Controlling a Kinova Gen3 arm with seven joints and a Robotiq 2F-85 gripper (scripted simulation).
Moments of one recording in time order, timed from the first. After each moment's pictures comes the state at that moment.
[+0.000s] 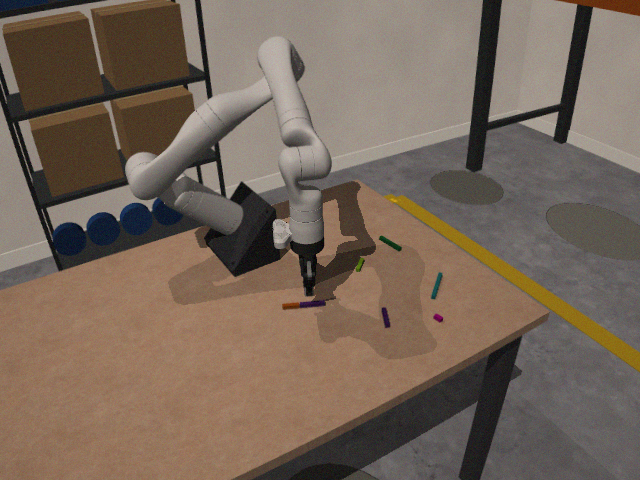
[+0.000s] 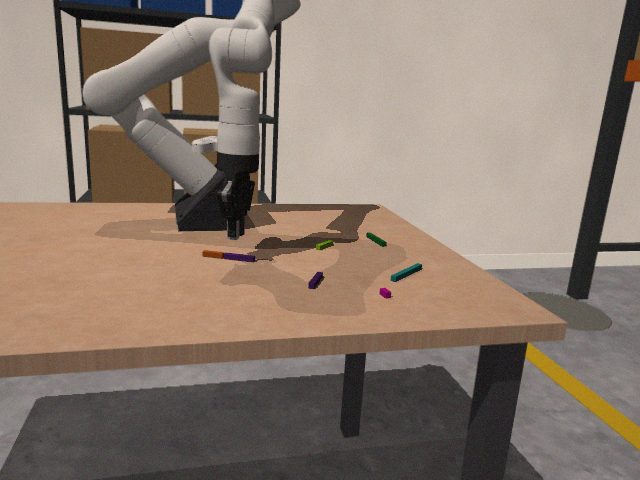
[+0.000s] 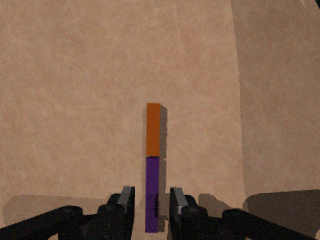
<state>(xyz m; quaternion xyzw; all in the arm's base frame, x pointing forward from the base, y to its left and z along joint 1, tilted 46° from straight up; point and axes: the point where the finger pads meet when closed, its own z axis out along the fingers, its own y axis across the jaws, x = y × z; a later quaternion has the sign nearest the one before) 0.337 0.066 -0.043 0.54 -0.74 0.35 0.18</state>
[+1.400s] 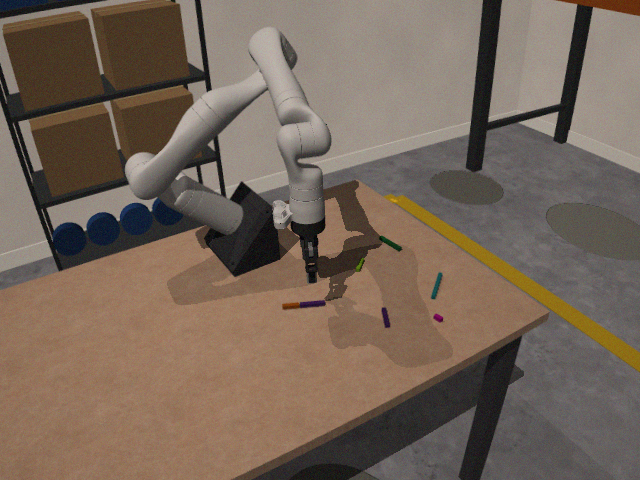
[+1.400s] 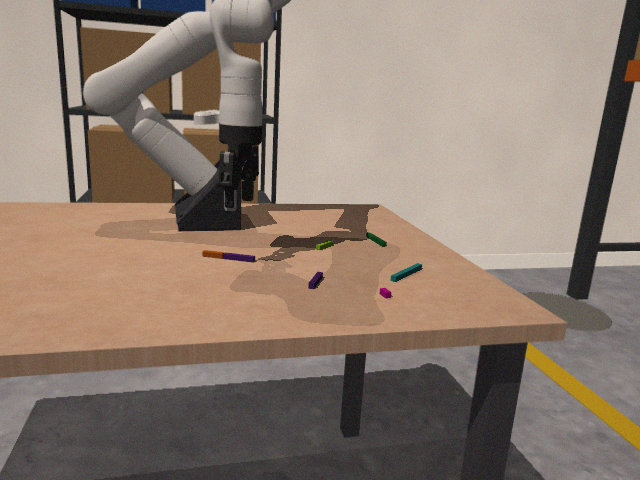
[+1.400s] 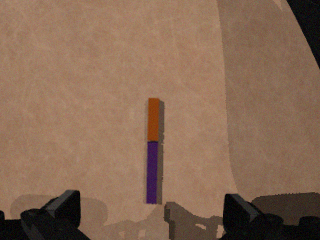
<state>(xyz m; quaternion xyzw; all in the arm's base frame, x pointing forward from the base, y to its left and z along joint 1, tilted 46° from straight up) 0.333 0.104 -0.013 0.54 -0.74 0.35 0.17</state>
